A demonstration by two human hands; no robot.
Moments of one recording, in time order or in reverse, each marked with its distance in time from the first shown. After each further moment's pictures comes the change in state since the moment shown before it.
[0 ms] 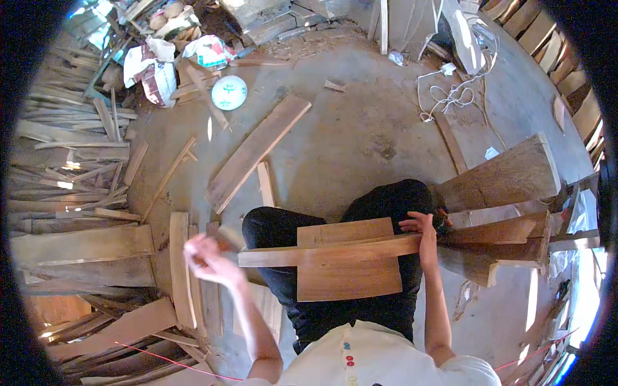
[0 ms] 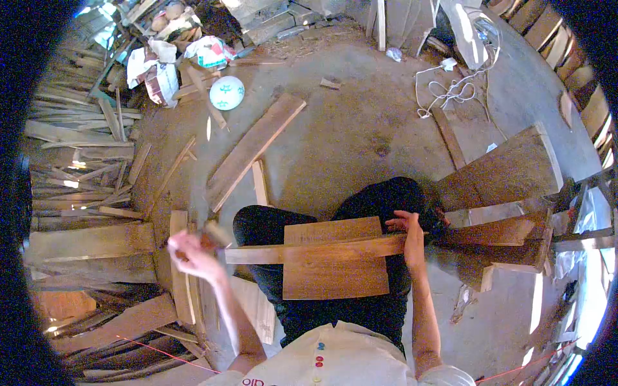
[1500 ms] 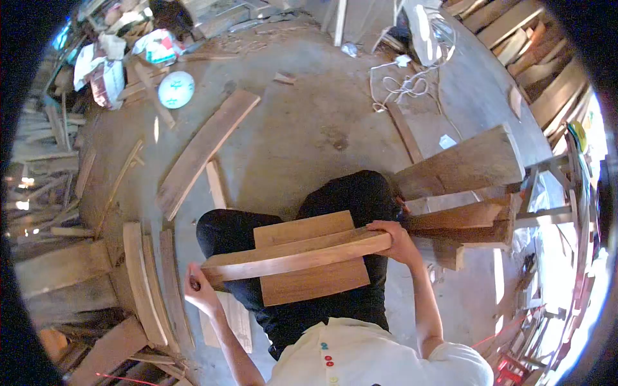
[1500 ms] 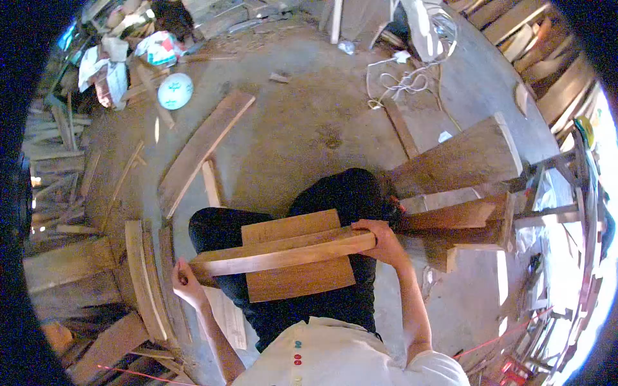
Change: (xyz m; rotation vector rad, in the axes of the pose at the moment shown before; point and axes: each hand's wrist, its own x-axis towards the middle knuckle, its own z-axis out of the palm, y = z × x) left_hand -0.047 -0.092 -0.080 0.568 -0.383 0.055; right_hand -0.017 -0.008 -0.045 -0.761 -0.328 -0.326
